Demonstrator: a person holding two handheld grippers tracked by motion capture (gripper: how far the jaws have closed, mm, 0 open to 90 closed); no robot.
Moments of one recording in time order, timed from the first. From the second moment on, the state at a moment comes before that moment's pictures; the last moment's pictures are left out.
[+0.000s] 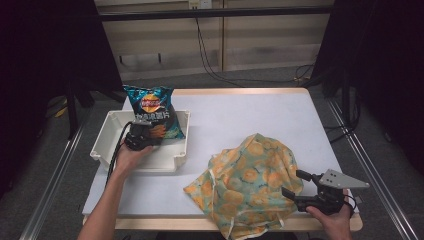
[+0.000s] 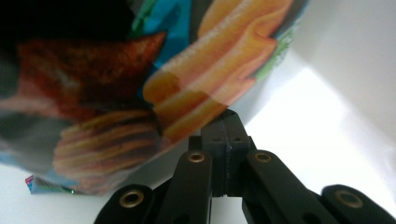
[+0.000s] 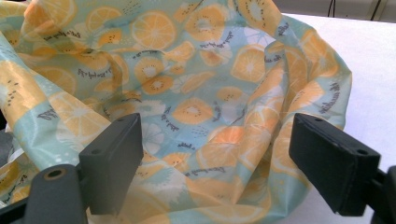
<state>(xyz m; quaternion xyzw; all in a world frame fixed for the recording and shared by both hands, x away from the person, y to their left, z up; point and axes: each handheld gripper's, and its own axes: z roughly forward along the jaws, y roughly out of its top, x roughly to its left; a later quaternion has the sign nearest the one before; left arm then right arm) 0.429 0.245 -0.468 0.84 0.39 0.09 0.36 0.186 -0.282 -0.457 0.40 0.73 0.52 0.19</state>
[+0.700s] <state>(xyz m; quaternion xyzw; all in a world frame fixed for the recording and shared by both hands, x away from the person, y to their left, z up) 0.358 0.266 -0.447 0.78 0.37 0.13 0.48 0.184 -0.283 -0.456 0.40 0.73 0.52 0.19</state>
